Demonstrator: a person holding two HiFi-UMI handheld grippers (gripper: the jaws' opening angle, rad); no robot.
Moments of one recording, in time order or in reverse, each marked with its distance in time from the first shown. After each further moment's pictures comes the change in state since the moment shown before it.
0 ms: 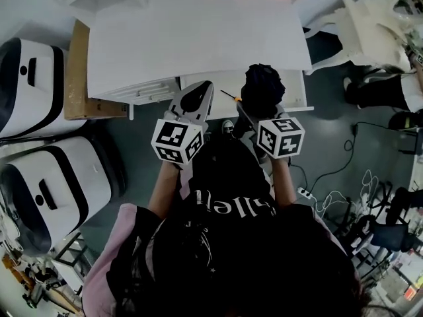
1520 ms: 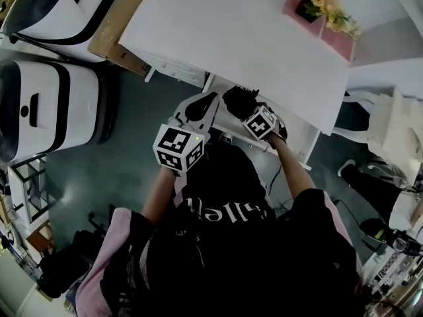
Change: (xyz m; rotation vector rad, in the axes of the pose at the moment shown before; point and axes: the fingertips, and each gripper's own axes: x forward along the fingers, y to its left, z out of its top) left arm -0.020 0.052 -0.030 -0.138 -0.025 0.408; right arm 0.186 -0.056 -0.126 -0.979 0.717 0.364
